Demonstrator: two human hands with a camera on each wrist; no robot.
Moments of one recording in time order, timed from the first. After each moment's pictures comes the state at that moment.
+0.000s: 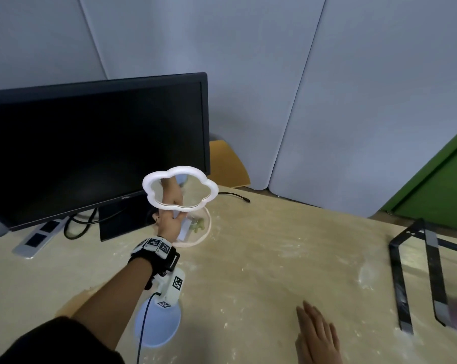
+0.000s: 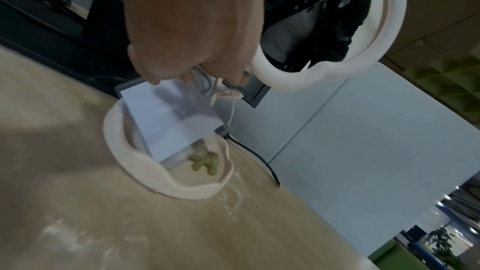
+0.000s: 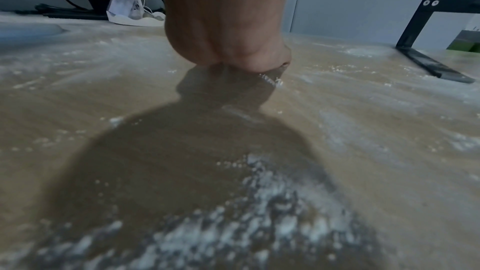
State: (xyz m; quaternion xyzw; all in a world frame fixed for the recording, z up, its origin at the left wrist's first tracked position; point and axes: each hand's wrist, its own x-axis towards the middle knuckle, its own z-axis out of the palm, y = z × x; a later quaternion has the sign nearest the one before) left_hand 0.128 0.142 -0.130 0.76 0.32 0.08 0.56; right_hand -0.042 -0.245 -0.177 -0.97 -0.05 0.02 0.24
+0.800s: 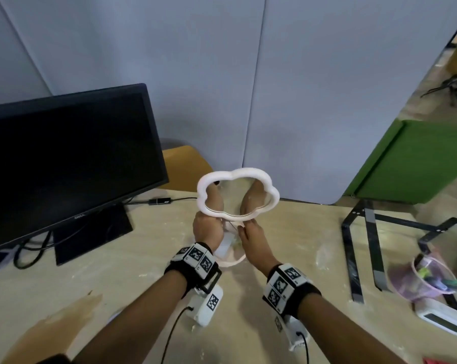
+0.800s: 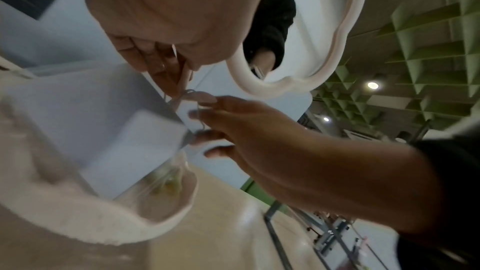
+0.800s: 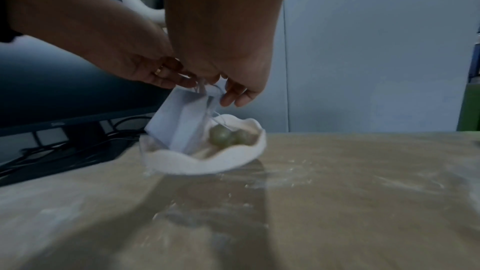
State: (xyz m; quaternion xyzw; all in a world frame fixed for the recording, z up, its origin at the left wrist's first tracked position) left_hand 0.104 -0.067 -0.008 0.75 0.23 0.05 0.62; right_hand 0.107 -0.185 -0.056 -0.87 -0.13 -0.01 0.47
